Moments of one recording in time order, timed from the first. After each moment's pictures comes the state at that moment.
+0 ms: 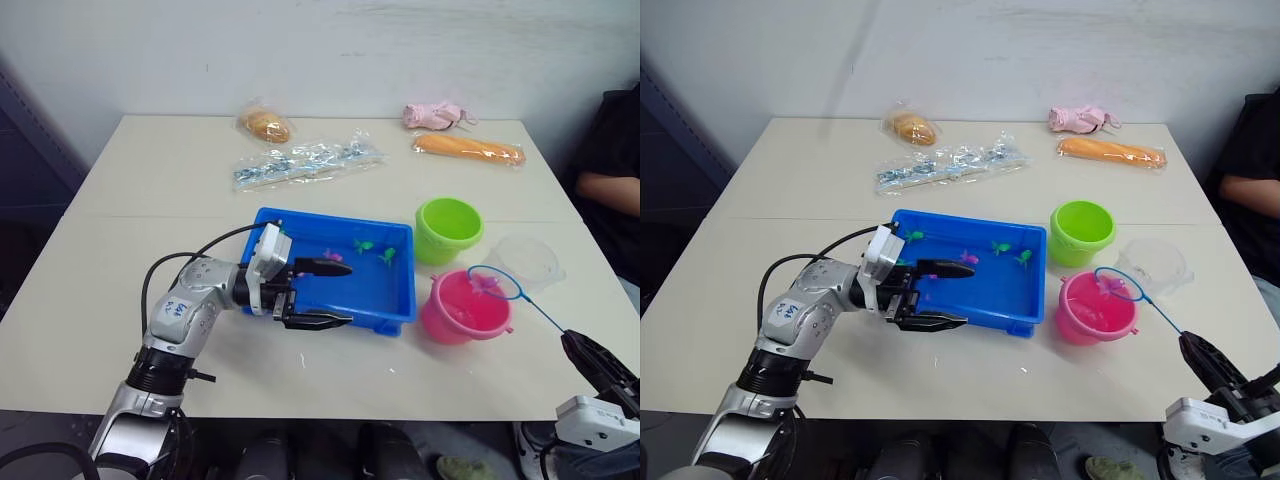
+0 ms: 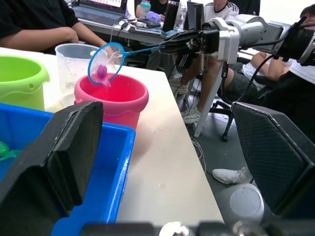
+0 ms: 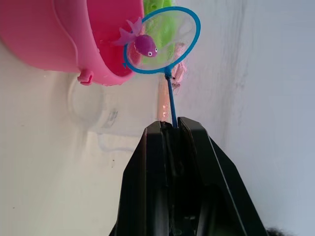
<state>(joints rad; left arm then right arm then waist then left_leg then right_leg) -0.50 0.42 -0.13 -0.03 -0.55 0.41 -1.21 0.57 -0.50 -0.80 -0.27 -0.62 -0.86 0.29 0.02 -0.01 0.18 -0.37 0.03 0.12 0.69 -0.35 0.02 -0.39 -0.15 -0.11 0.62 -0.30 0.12</state>
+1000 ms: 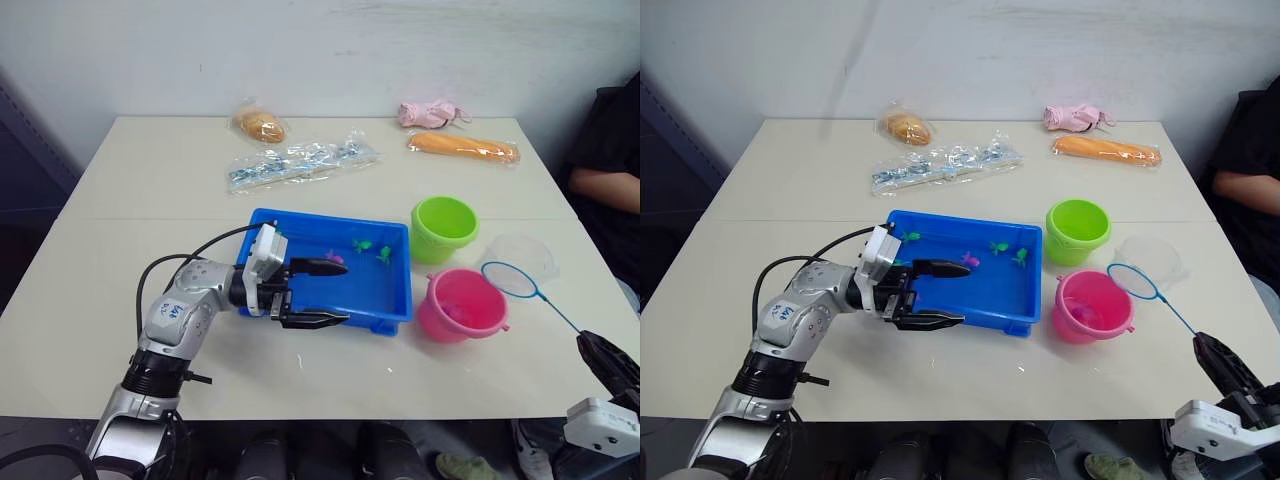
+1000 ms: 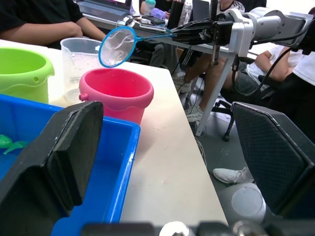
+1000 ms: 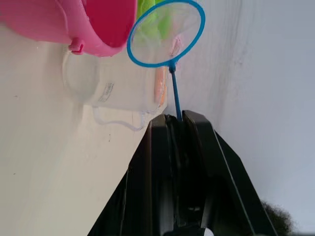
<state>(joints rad) -0.50 0.43 -0.13 -0.04 -0.55 0.41 -1.19 0.69 -0.53 -0.79 -0.35 -0.62 -0.71 0.18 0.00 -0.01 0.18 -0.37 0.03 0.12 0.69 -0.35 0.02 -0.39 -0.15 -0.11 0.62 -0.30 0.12</state>
